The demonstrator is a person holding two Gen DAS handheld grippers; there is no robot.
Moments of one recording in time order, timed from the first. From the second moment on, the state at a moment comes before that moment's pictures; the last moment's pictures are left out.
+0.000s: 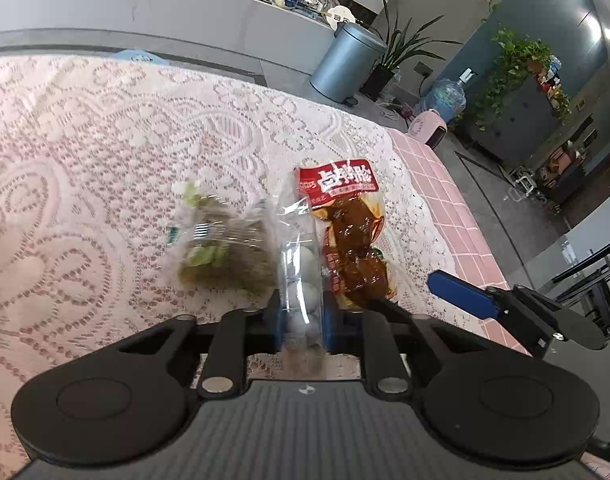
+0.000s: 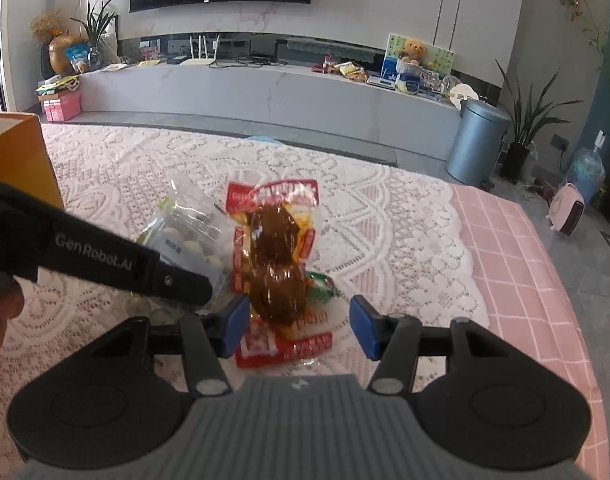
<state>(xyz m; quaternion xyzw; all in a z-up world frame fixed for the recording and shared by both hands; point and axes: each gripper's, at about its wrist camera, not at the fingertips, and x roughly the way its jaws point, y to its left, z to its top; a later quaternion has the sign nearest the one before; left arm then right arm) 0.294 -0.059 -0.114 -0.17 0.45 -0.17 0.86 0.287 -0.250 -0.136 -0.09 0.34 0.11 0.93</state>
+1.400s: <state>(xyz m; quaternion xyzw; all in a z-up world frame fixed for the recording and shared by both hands) 0.264 -0.058 -0.051 -0.09 0.41 -0.13 0.90 0.293 -0.245 -0.139 -0.02 0.38 0.11 0.92</state>
